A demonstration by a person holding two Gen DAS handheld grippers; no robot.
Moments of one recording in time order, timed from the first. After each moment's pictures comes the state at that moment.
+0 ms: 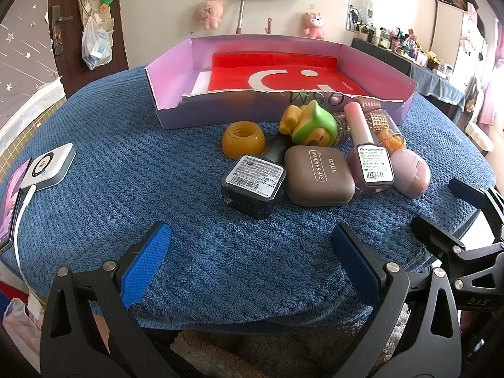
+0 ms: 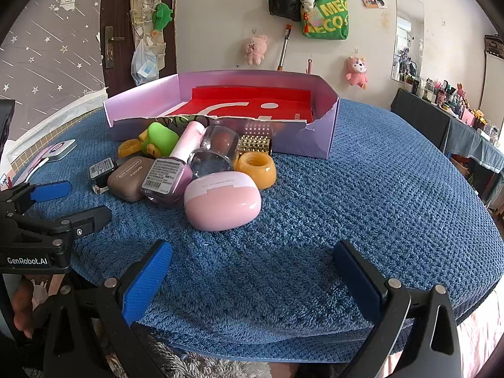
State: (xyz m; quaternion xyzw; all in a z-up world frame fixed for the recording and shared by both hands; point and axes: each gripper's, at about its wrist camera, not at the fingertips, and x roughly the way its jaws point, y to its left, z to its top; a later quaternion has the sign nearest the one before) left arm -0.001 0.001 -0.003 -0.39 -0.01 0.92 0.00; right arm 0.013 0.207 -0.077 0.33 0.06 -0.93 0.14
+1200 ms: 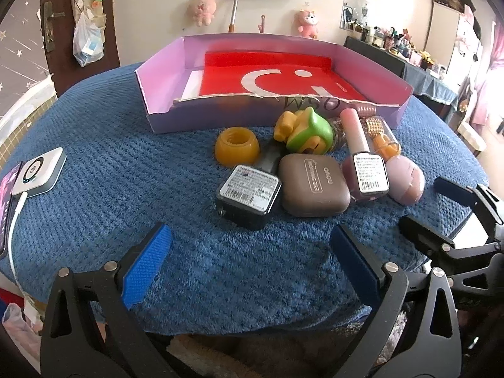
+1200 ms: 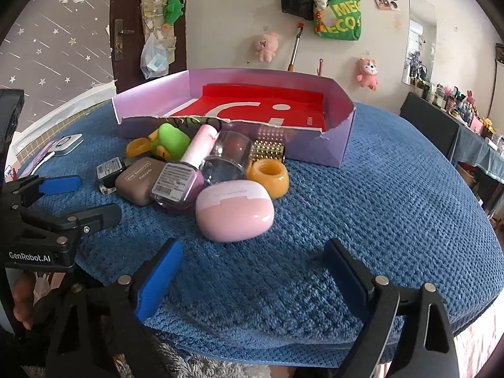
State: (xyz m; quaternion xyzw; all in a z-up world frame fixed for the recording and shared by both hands) left arm -0.010 -0.003 0.004 -0.40 -0.02 0.92 0.02; right arm 0.005 0.196 -0.071 0.34 0.07 -0.92 0.16
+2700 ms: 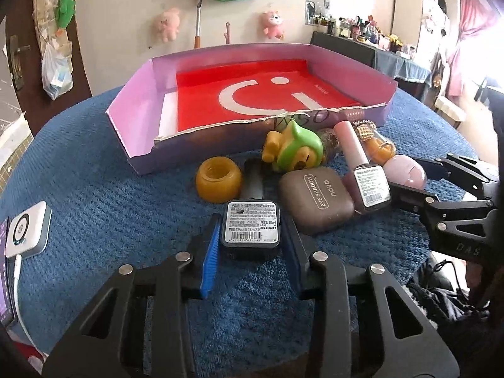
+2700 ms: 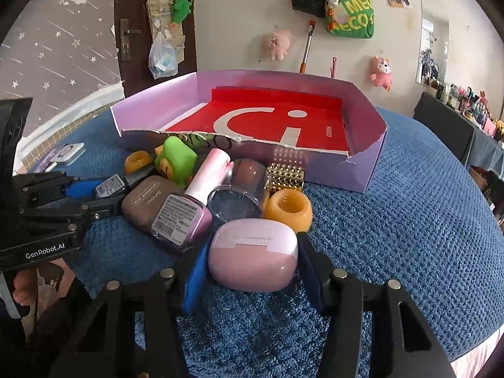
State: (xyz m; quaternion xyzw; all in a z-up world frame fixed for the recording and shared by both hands) left arm -0.030 -0.010 0.012 -0.38 0.04 0.92 0.10; right arm -0.025 0.185 -0.063 0.35 0.06 -0.92 0.19
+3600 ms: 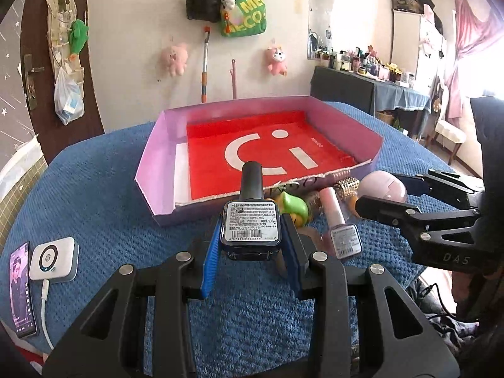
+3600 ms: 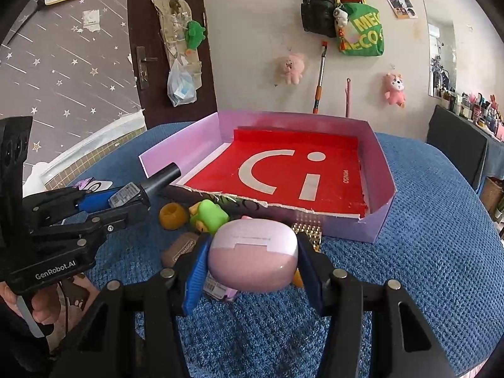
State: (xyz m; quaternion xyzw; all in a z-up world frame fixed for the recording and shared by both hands) left arm -0.021 -0.006 0.061 -0.31 0.03 0.95 0.09; right arm -0.033 0.176 -0.017 0.30 0.03 -0.92 0.24
